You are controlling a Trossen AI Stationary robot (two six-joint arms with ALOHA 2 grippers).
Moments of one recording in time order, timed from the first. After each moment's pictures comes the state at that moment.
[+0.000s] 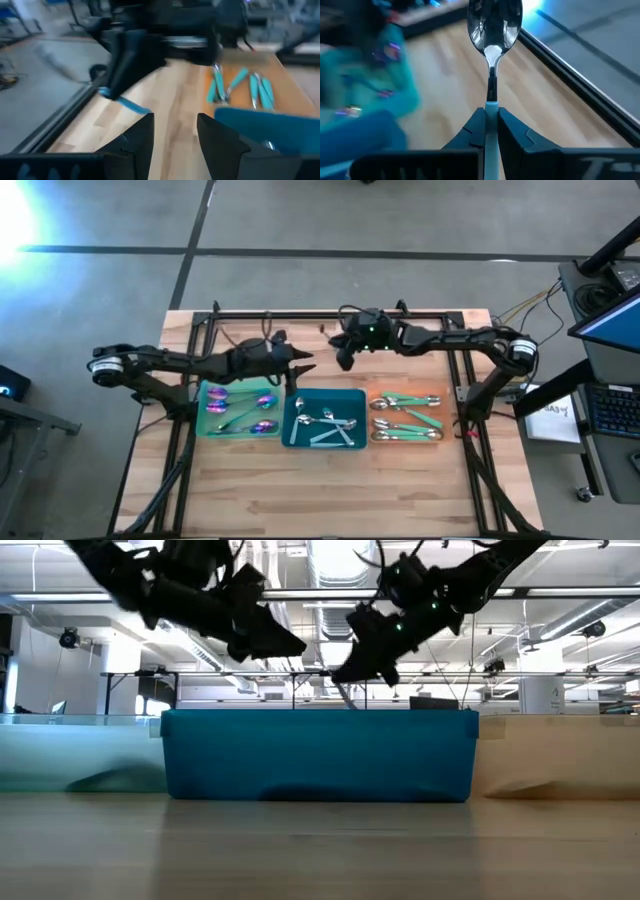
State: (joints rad) left arm 0.24 1.37 0.65 0.46 -0.01 0.06; right arm -0.43 1.62 1.02 0.12 -0.10 0.12
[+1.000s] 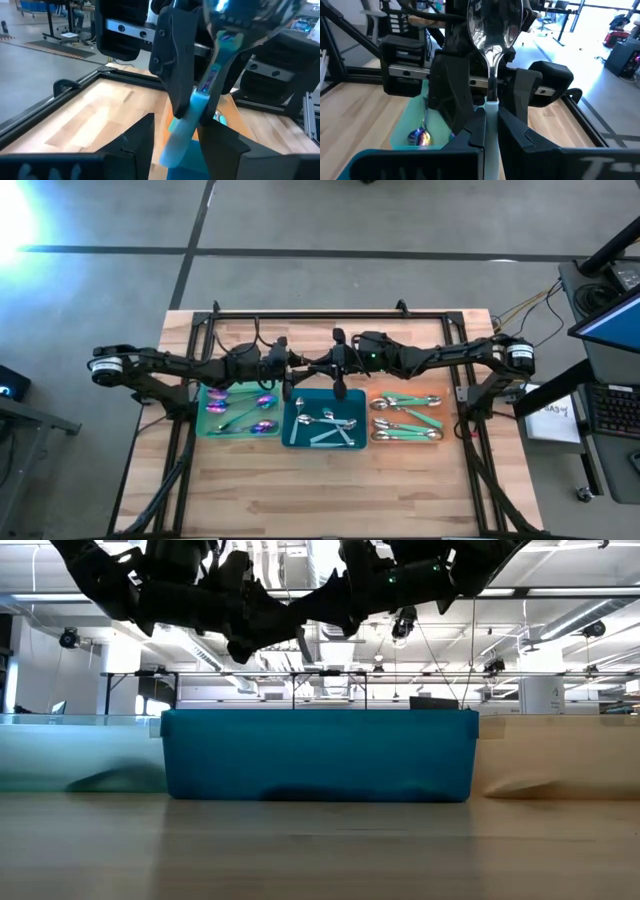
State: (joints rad) left arm 0.20 1.37 0.56 0.73 0.07 -0.15; right arm -0.18 1.63 1.02 0.46 -0.18 -0.13
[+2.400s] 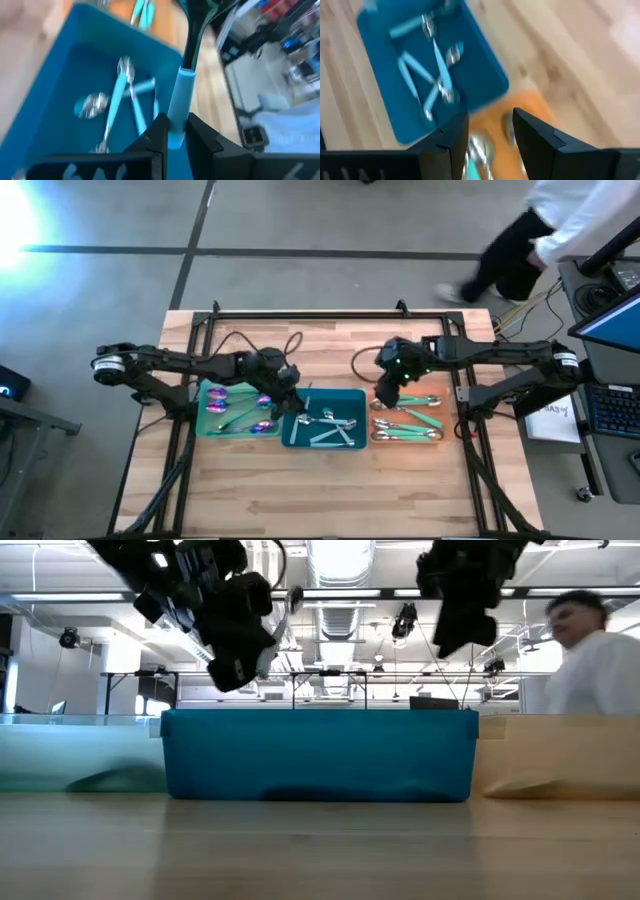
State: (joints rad) left arm 0.16 1.39 0.73 0.07 0.51 -0.38; right arm -0.15 1.27 1.07 -0.76 -0.10 0.42
